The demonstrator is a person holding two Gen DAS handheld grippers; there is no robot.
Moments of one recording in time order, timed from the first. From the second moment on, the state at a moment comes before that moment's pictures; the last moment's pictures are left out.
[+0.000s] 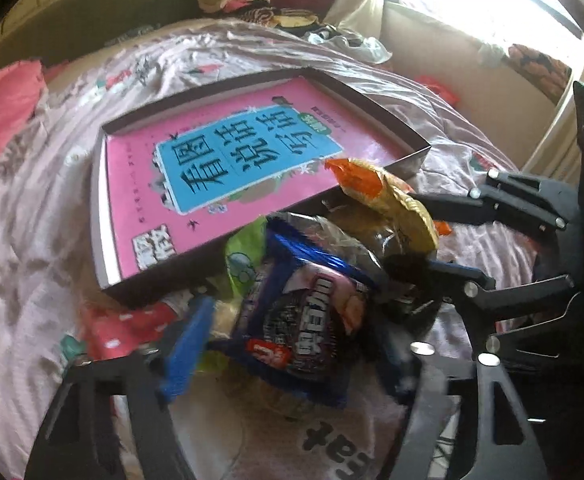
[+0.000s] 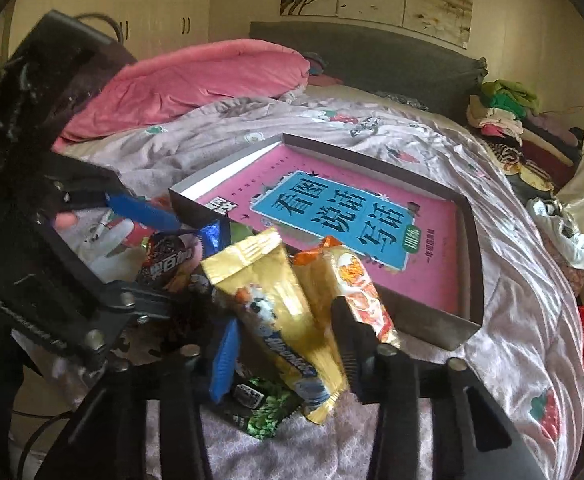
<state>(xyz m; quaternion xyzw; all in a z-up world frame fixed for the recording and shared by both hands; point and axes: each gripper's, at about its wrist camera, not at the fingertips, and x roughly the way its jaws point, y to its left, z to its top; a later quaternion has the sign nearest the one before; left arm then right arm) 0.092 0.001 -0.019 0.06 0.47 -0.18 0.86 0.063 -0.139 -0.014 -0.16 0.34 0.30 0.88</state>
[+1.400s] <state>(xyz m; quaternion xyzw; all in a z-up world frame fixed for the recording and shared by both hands) 0.113 0.058 0.020 -0.09 0.43 -0.09 0.89 0.096 -0.220 0.053 0.09 0.28 0.30 0.91</state>
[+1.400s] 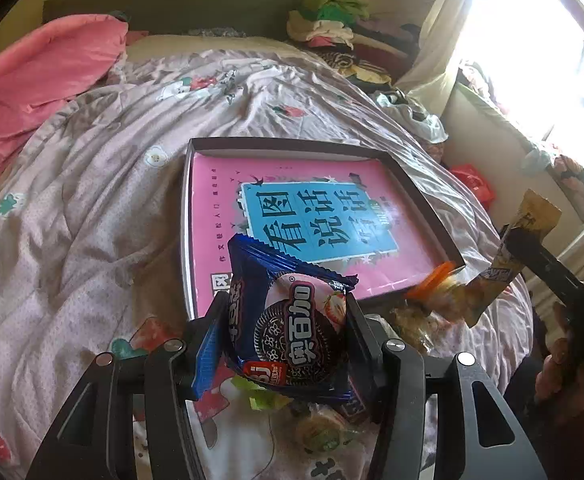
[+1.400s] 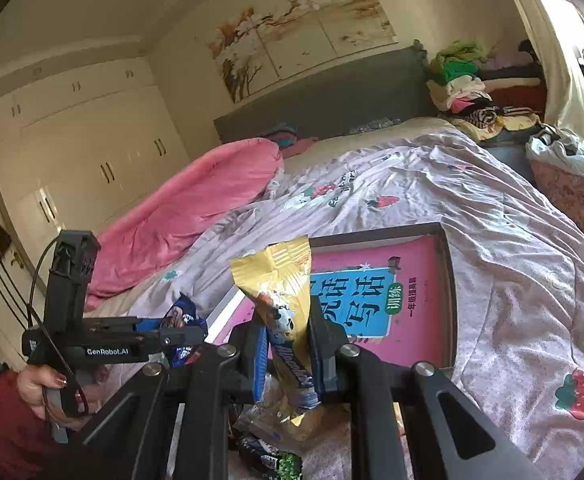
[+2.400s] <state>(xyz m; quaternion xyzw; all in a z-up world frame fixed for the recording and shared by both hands) 0.165 0.045 0.008 -0.08 0.44 -0.06 0.89 0.155 -0.246 0.032 0.08 0.29 0.18 0.94</state>
